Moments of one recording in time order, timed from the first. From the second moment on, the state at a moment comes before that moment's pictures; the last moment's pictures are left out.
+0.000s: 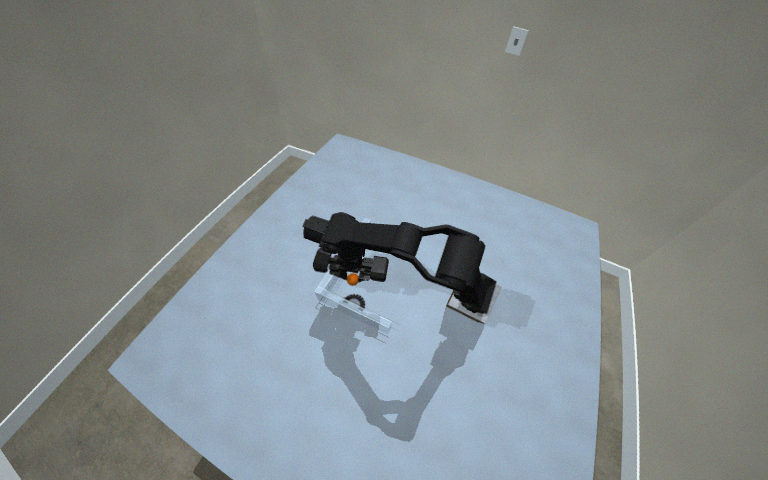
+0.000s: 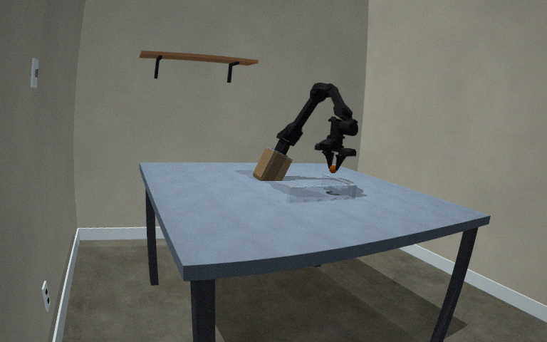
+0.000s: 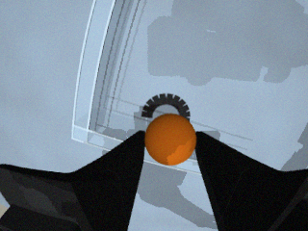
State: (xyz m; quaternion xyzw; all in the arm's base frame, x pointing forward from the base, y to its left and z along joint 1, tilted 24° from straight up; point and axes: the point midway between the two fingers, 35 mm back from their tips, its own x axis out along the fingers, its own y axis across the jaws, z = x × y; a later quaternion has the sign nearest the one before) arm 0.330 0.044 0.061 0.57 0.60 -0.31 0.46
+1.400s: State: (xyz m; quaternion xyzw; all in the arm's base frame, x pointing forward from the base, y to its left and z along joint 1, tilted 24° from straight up) arm 0.330 0.102 -0.012 0.63 0.55 -0.39 0.38
